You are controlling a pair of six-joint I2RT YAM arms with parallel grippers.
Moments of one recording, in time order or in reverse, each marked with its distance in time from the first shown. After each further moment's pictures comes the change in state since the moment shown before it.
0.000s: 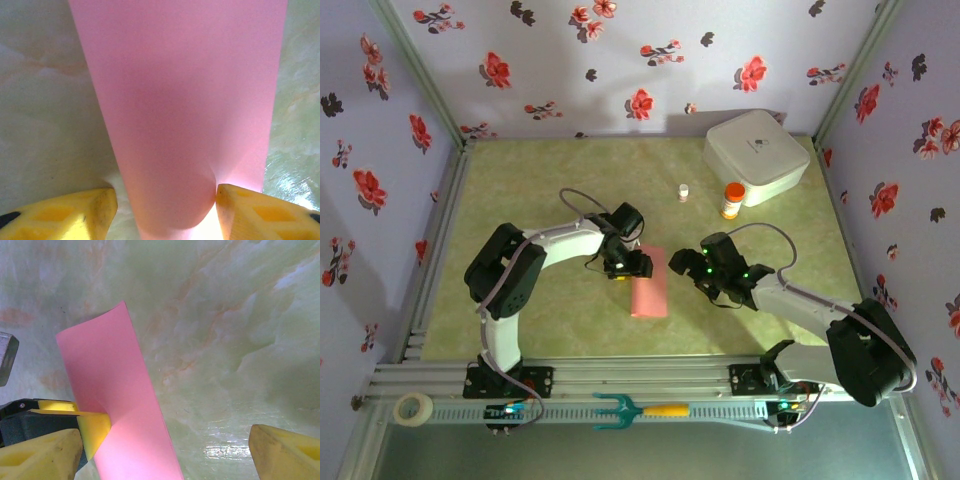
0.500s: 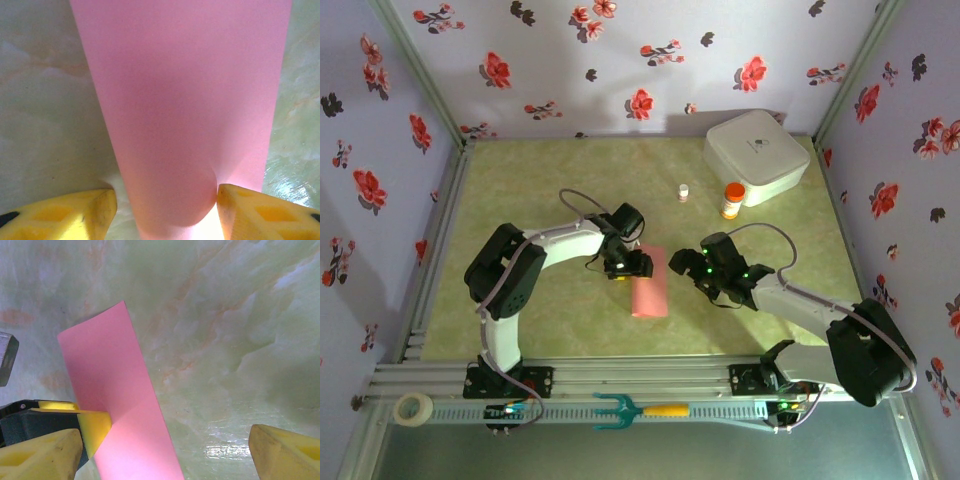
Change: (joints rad) left arm -0.003 0.000 -0.004 0.008 -0.010 -0.026; right arm 0.000 0.000 0.000 0.000 0.000 0.003
